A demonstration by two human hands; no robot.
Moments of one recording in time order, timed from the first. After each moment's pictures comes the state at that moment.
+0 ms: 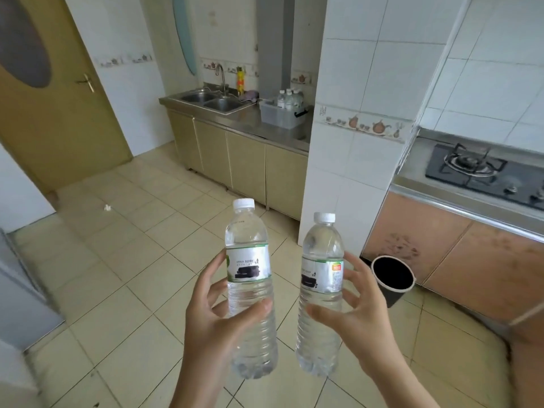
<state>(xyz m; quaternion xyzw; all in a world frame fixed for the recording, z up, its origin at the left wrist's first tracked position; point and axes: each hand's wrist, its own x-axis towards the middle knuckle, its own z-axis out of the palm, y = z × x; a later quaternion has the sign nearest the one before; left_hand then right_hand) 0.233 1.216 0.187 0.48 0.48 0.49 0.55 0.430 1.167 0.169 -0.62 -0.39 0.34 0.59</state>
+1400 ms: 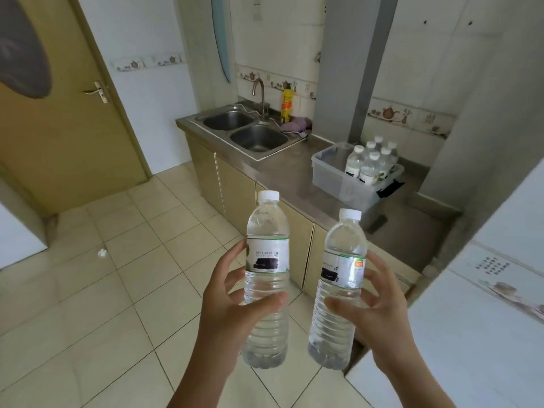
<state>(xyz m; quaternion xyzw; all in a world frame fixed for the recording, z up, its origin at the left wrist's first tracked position) 0.419 2.011 0.186 0.46 0.51 0.50 0.53 0.628 1.983 0.170 -0.59 -0.41 0.39 0.58</state>
